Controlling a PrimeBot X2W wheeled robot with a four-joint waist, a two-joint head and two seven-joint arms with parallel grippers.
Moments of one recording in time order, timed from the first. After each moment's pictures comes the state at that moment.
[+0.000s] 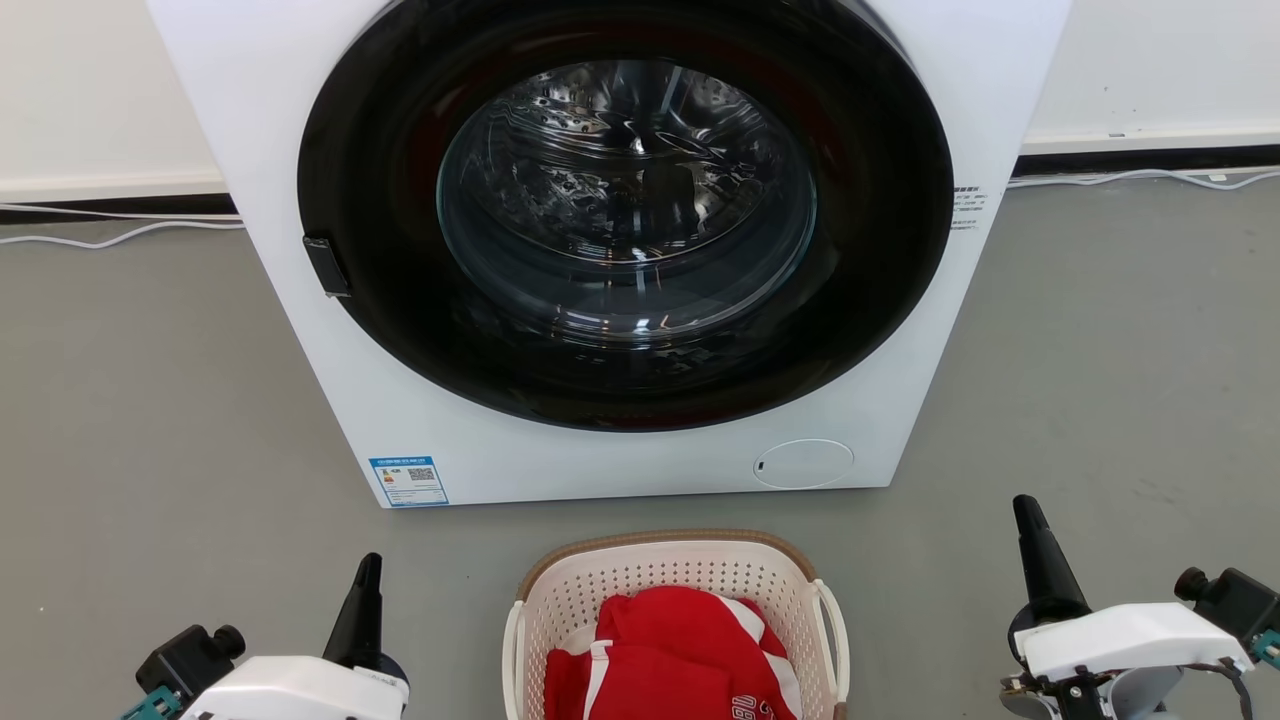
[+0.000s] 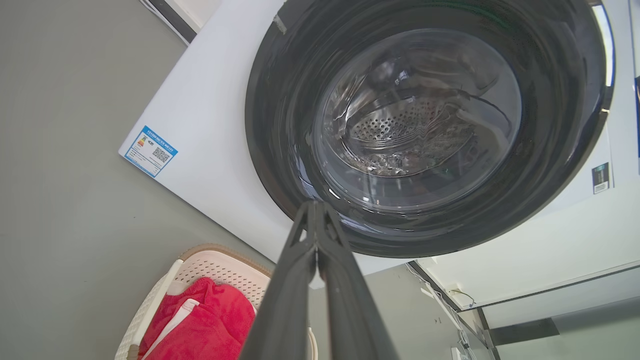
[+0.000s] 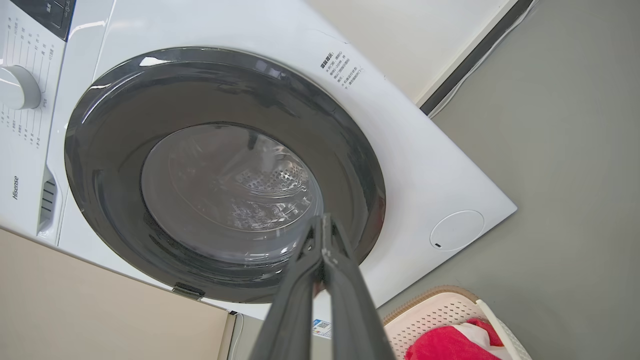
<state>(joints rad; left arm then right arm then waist) -0.02 0.03 0.02 0.29 -0.94 -0.09 -0.07 -0.06 -0.10 0.00 0.29 0.98 0.12 -0.07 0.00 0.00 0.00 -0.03</state>
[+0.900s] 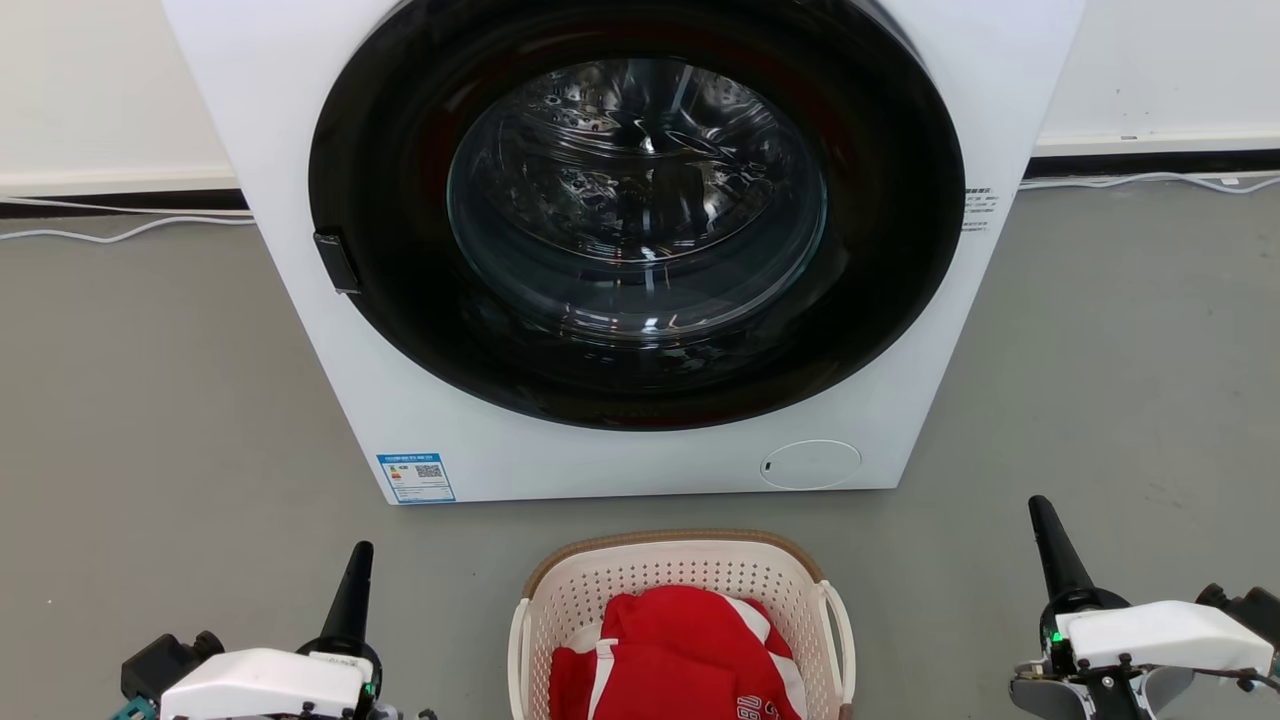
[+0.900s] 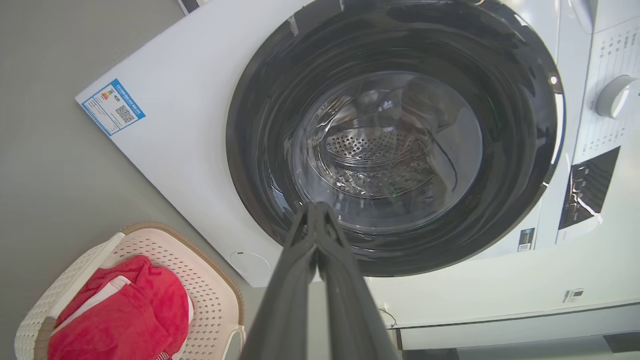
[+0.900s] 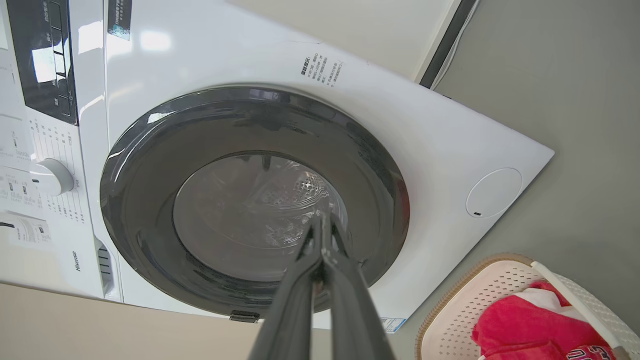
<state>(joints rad) -0.03 0.04 0.04 0.29 -1.23 -0.11 0.01 -0.06 -0.08 -0.06 0.28 1.25 0.12 0.00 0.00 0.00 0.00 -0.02</state>
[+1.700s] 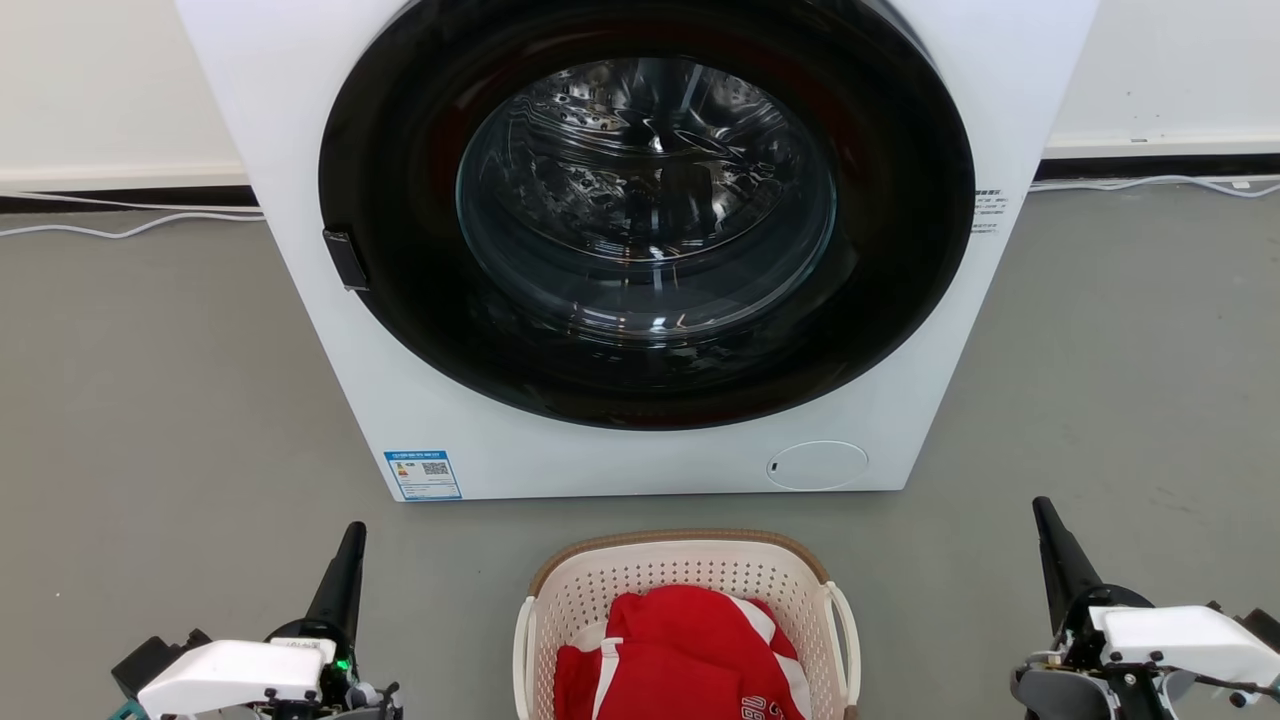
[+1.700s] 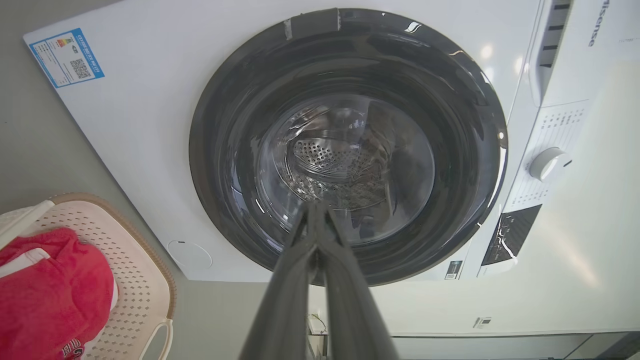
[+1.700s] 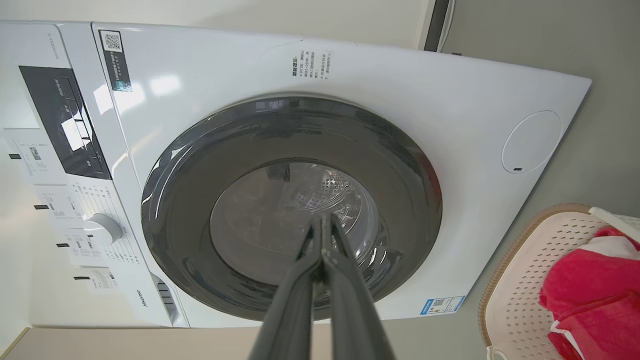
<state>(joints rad) -0.05 0.04 0.07 0.28 -1.49 -0.12 0.08 -0.06 -0.06 -0.10 0.28 1.50 0.12 0.07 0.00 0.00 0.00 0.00</state>
